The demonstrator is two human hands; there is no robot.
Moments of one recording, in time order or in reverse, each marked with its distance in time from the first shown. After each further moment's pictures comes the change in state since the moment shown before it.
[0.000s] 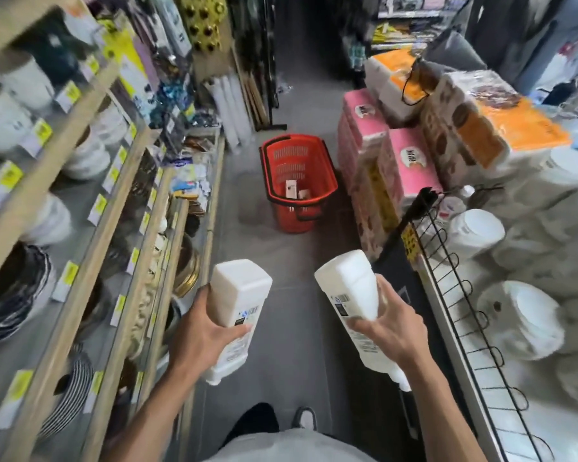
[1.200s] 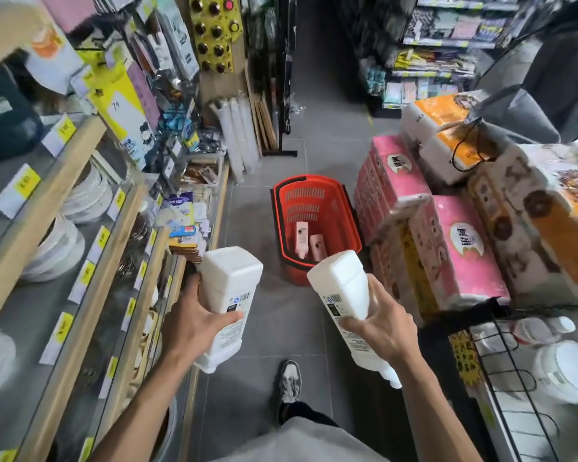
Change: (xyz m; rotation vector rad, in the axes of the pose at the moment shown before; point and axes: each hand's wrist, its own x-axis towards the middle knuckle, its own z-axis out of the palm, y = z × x) left_hand 0.370 0.089 -0.066 -0.098 0.044 -0.024; right_hand 0.347 -0.167 0.029 -0.053 0.001 -0.027
